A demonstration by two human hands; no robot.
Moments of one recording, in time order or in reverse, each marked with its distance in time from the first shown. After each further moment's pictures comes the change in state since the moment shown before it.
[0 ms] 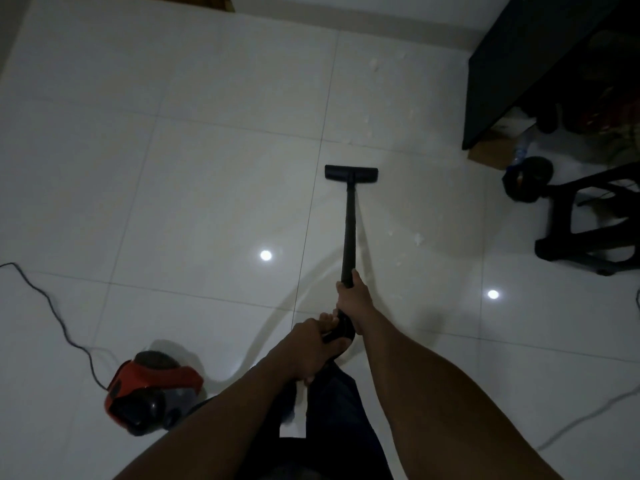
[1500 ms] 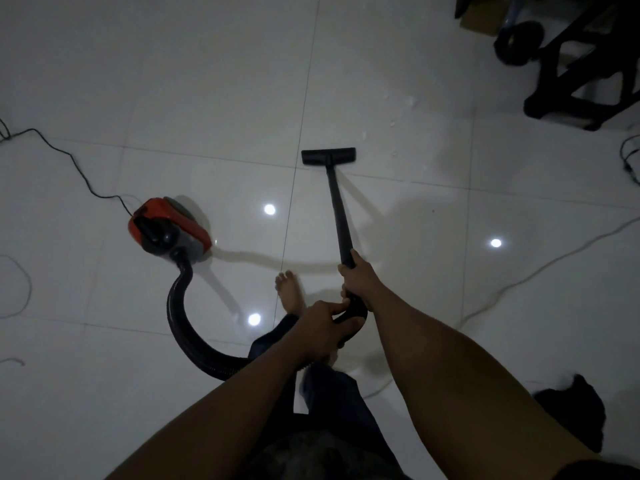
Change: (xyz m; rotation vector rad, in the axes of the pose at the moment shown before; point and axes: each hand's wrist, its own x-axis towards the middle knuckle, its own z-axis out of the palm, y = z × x) left_hand -0.321 -0.265 0.403 -0.267 0.004 0.034; right_hand -0.236 0.517 -0.011 -0.096 -0.107 -0.041
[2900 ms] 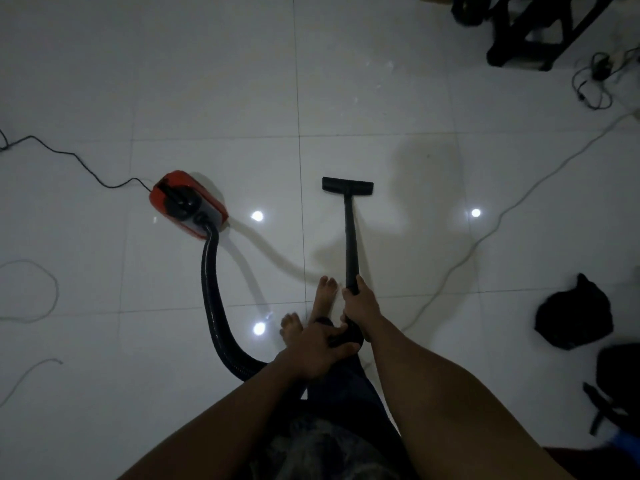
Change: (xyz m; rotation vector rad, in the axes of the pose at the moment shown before) left_hand -0.219 -0.230 -0.055 0.492 -0.208 0.082; right_hand -0.167 0.205 0.225 0.144 0.240 0.032
